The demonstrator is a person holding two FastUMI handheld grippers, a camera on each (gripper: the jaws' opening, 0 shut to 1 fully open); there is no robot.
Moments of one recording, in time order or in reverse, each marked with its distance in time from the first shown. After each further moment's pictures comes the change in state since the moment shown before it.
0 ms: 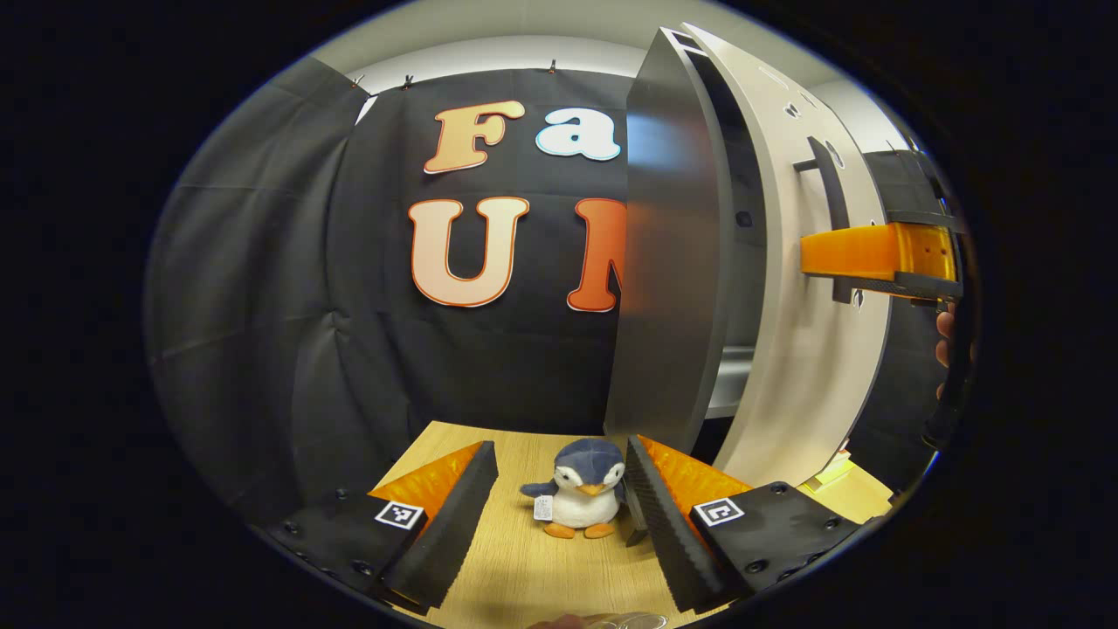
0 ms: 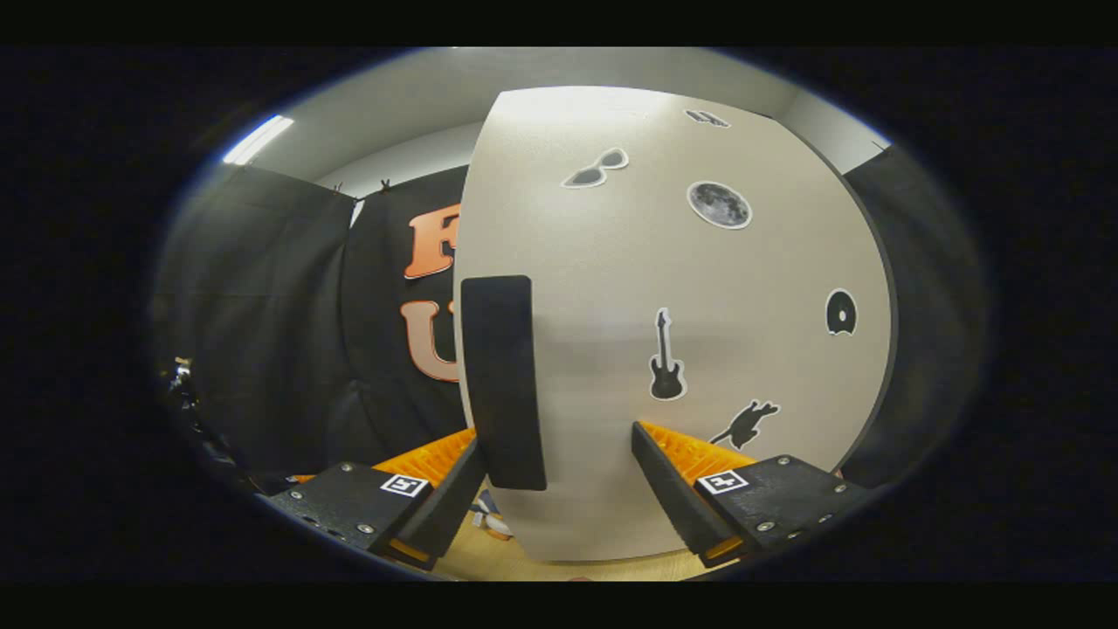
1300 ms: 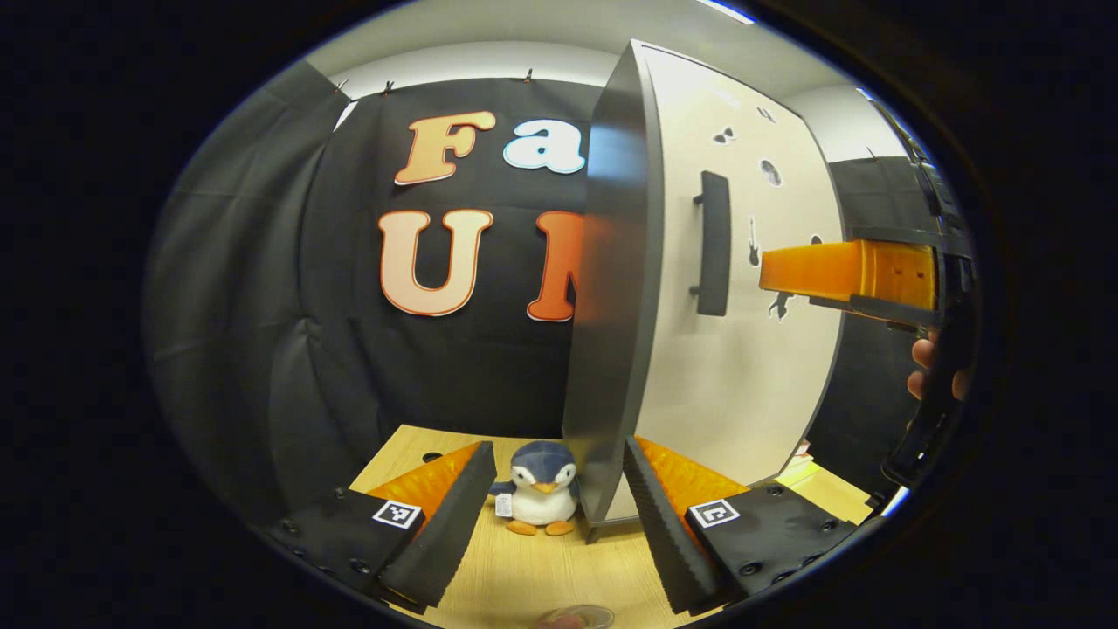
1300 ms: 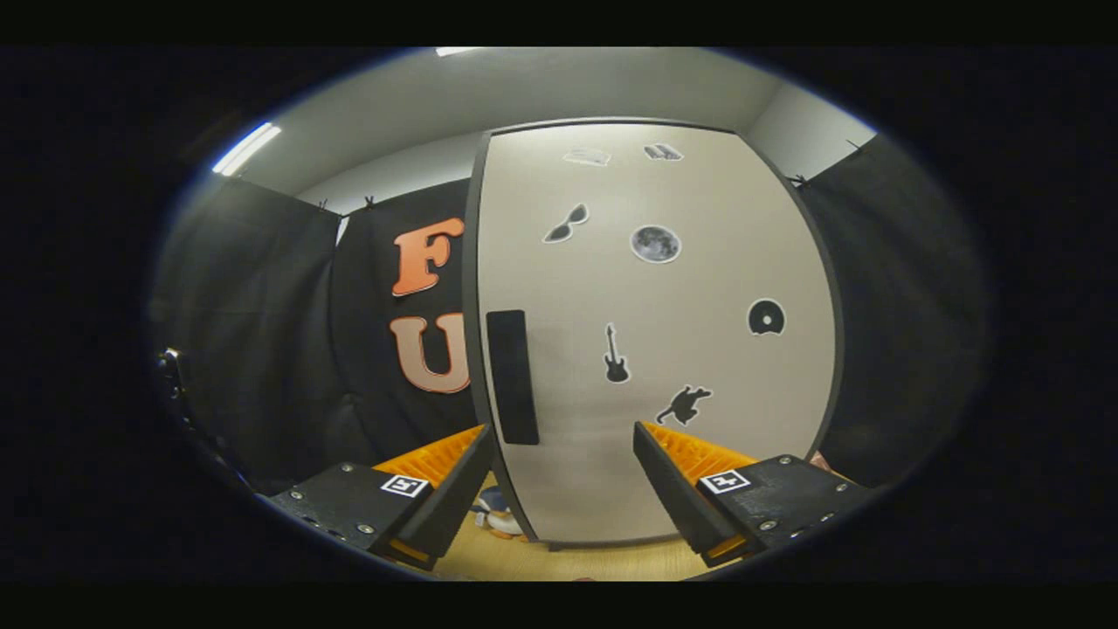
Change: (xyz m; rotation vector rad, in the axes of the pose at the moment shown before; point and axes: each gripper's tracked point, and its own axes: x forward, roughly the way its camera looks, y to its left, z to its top) left arm -0.049 -0.056 0.026 0.004 -0.037 -0.098; right arm -0.091 -0.013 0.015 0.052 -0.040 -0.069
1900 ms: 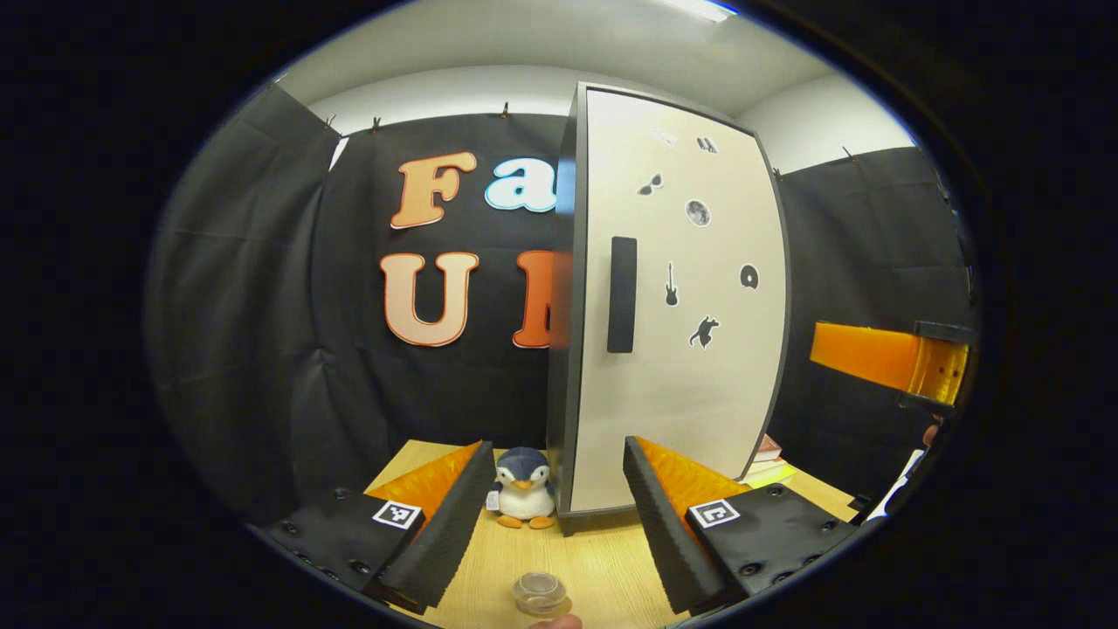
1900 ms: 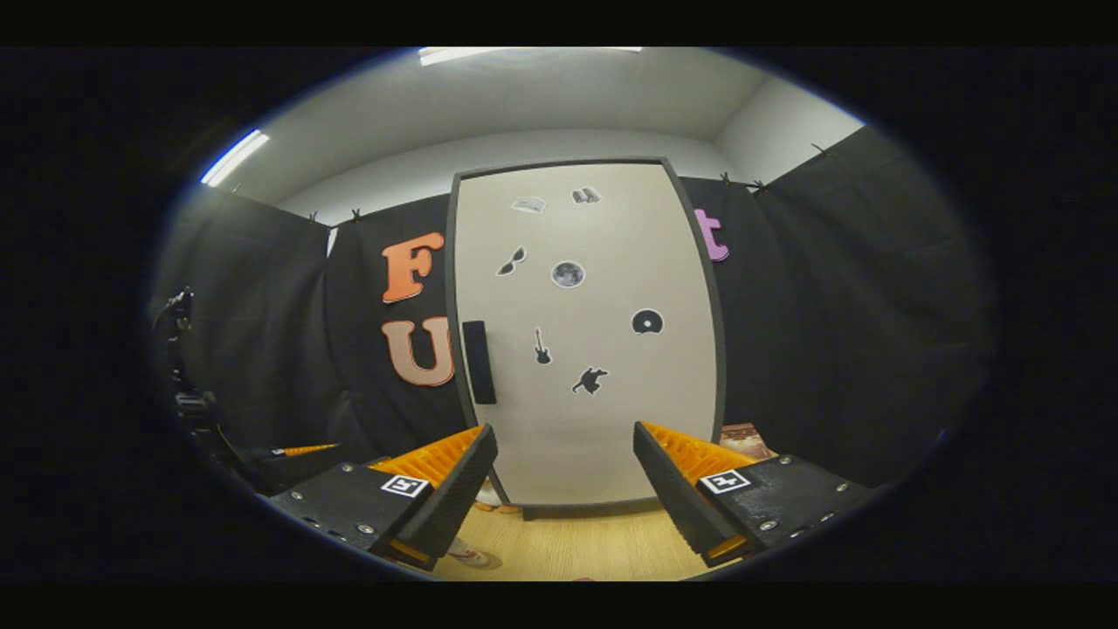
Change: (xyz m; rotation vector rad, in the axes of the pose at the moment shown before) left arm -0.105 -0.055 0.045 0.045 -0.059 0.030; right arm -0.153 -0.054 0.014 0.017 0.008 -0.069
